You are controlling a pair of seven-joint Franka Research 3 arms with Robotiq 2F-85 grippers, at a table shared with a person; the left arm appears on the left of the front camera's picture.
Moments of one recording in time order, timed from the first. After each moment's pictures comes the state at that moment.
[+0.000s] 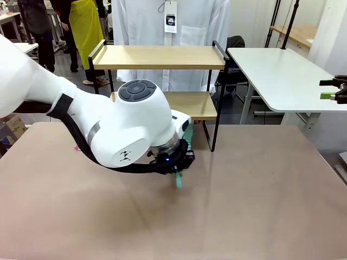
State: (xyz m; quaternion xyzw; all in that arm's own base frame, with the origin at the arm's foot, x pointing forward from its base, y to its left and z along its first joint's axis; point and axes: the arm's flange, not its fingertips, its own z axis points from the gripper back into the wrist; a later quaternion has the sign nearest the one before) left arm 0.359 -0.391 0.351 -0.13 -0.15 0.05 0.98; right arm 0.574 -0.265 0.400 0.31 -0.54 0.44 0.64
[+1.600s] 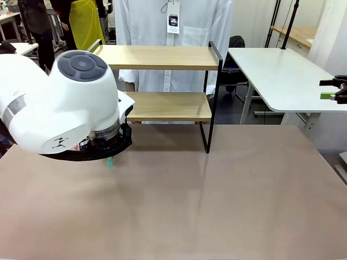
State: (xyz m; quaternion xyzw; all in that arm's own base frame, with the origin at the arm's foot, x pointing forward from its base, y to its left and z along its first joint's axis) left arm 0.340 -0.257 0.421 0.02 -0.24 0.09 0.97; right arm 0.574 -0.265 0.399 0.31 -0.54 0.44 0.64
